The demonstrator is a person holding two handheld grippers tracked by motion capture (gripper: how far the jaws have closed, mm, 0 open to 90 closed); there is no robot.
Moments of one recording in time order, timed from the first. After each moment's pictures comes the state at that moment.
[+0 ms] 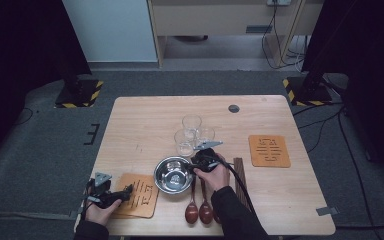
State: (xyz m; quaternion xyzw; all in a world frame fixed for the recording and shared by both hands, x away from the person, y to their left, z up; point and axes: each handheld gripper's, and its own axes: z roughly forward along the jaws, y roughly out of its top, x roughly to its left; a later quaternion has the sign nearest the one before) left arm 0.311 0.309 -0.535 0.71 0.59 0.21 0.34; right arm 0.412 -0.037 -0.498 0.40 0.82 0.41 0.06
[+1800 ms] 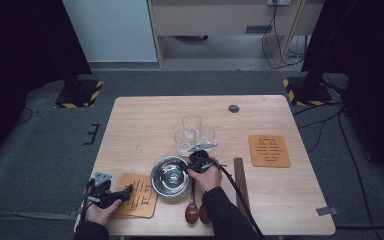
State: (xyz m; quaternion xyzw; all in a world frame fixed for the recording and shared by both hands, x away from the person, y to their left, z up) left arm 0.312 0.309 -0.535 0.71 0.59 0.21 0.34; right arm 0.408 -0.017 -0.508 0.42 0.80 0.43 0.02
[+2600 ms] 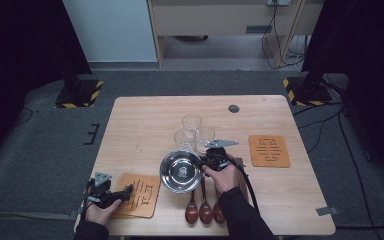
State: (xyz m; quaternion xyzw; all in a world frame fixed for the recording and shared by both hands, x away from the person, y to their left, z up) left arm 0.312 0.309 -0.535 0.71 0.59 0.21 0.34; right arm 0.397 -0.065 -0.468 0.41 0.77 0.48 0.04
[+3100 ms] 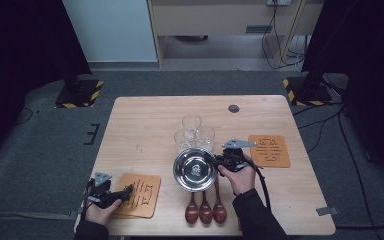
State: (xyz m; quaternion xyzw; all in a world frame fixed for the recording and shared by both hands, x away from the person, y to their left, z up) left arm 0.312 0.309 -0.535 0.71 0.59 0.21 0.34; right arm 0.387 -0.110 -0.457 0.41 0.76 0.50 0.07
